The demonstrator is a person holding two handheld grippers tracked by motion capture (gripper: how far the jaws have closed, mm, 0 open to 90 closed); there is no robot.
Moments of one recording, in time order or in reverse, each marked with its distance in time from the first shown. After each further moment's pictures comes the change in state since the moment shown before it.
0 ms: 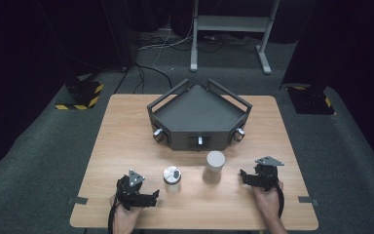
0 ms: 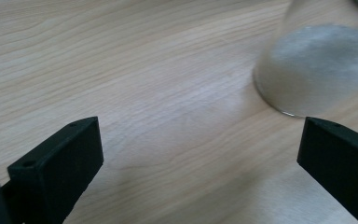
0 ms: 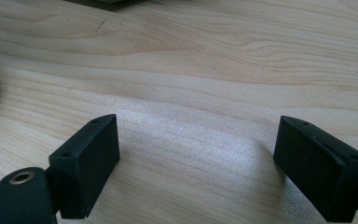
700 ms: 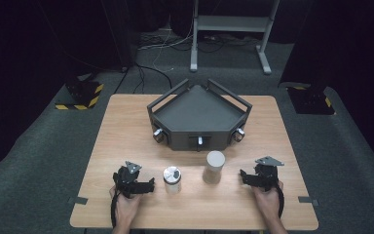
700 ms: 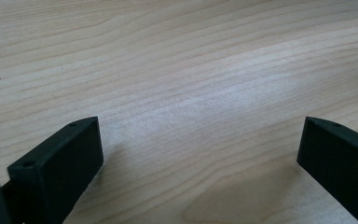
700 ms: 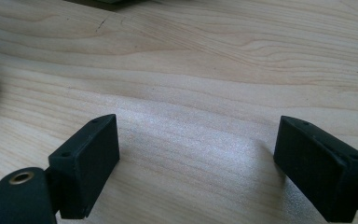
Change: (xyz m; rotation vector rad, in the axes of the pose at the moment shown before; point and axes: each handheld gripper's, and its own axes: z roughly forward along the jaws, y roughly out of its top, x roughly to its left) left arm 0.005 0.009 0.037 -0.029 0.176 -0.047; right arm 0.000 0.000 0.000 0.000 0.001 0.000
